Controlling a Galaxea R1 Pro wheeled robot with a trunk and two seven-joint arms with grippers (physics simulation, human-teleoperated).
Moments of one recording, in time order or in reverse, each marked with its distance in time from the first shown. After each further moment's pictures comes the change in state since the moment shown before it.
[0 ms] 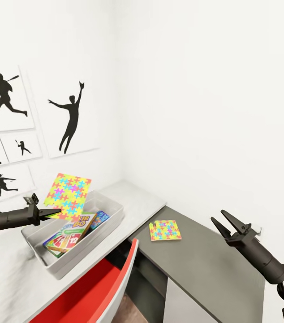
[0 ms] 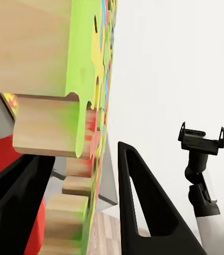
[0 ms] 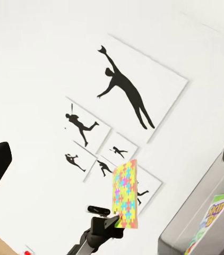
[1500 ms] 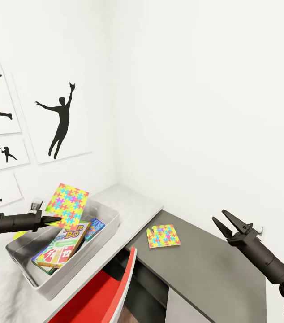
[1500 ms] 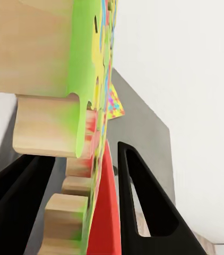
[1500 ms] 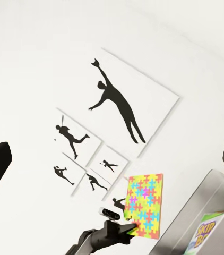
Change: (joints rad) left arm -0.001 -0.009 -0.005 0.019 -0.038 0.011 0.272; right arm 0.000 -0.011 -0.003 -0.002 0.000 -0.002 -0.002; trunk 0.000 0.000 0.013
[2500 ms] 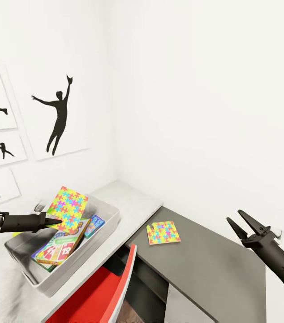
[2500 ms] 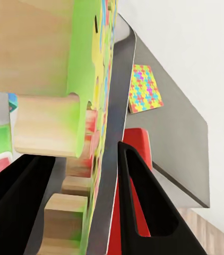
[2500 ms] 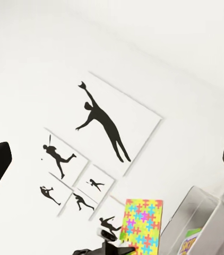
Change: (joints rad) left arm -0.015 -0.021 0.001 0.001 -0.066 0.000 0.109; right arm 0.001 -0.006 -0.119 -0.004 -0.001 0.021 0.009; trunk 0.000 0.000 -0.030
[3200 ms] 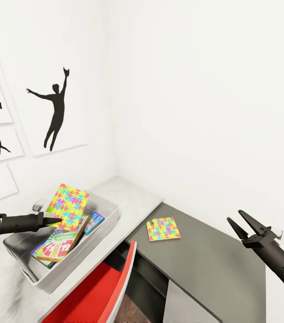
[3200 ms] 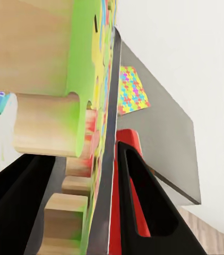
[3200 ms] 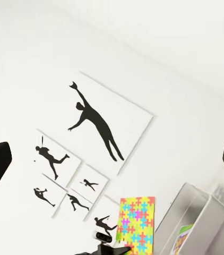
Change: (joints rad) left arm 0.004 0.006 0.009 0.031 0.011 -0.094 -0.093; right arm 0.001 0.001 -0.004 0.000 0.000 -0.003 -0.001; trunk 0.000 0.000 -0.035
